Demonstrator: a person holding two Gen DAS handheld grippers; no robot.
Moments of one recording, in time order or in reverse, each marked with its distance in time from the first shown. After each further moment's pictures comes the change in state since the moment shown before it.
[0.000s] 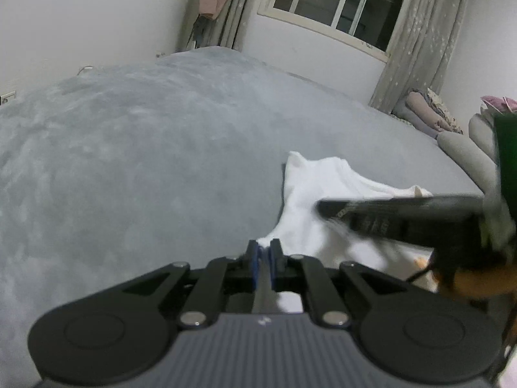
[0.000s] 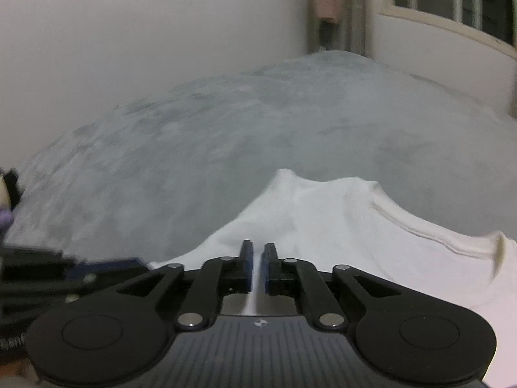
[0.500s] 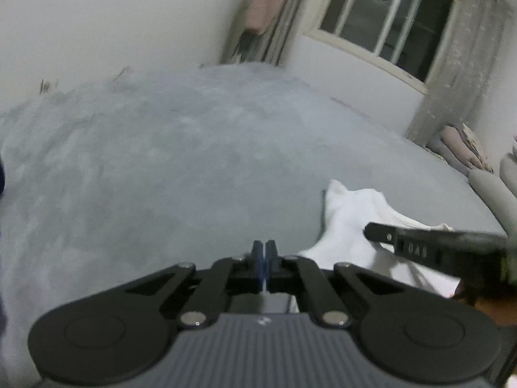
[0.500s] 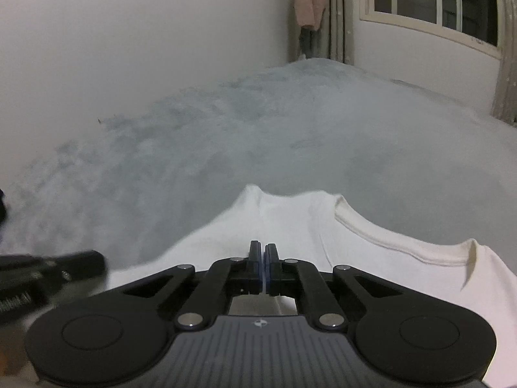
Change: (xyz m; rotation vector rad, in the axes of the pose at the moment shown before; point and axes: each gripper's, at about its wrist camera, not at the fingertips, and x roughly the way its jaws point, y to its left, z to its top) left arm -0.008 0.015 0.006 -0.175 -0.056 0.082; right arm -0.002 -0.013 -0.003 -0.004 -0.029 0.012
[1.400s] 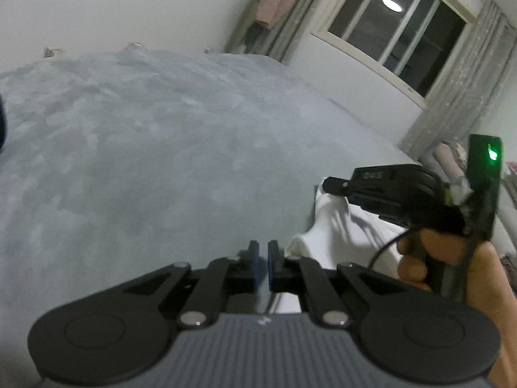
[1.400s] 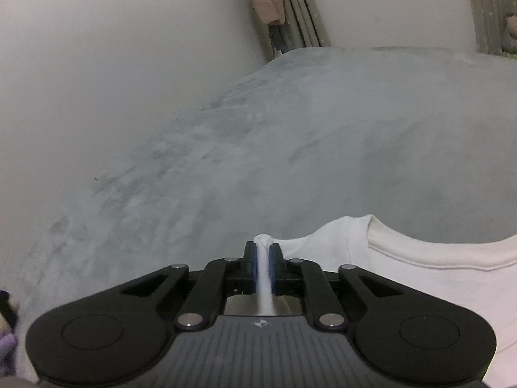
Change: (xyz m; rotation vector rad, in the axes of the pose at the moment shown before) left arm 0.002 0.006 -0.003 -0.049 0.024 -0.071; right arm 0.035 -0.024 0.032 0.299 -0.050 0.102
